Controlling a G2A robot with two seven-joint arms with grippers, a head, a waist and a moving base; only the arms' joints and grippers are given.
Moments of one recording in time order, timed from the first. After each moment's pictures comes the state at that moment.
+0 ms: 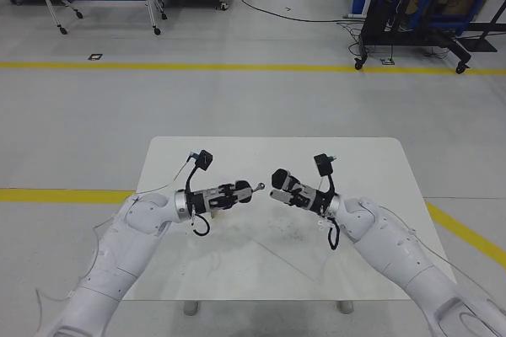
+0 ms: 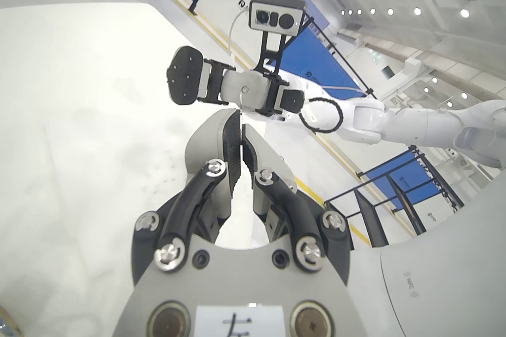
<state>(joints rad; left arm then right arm) 1.01 -1.17 -1.04 -1.24 -0.09 -0.78 -0.91 -0.97 -1.11 0.78 -1.07 -0.14 -1.01 0.19</state>
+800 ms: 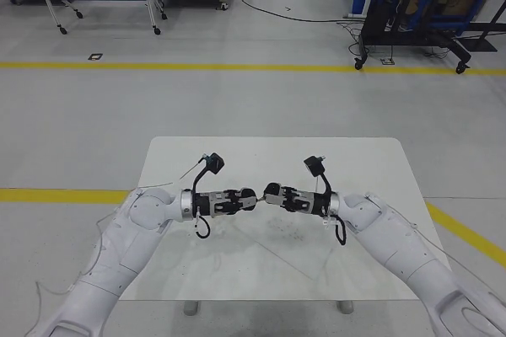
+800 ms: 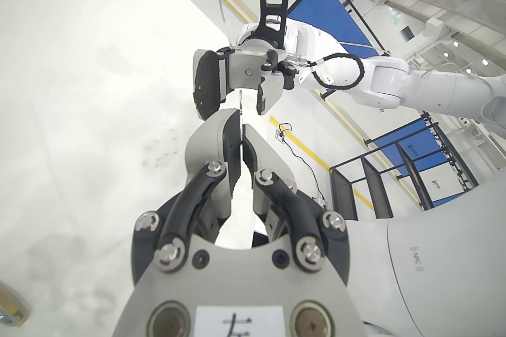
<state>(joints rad) 0.97 -1.16 -0.99 -1.25 -0.05 -0.74 -0.96 -0.91 -1.11 0.74 -1.02 0.17 -1.01 0.60</state>
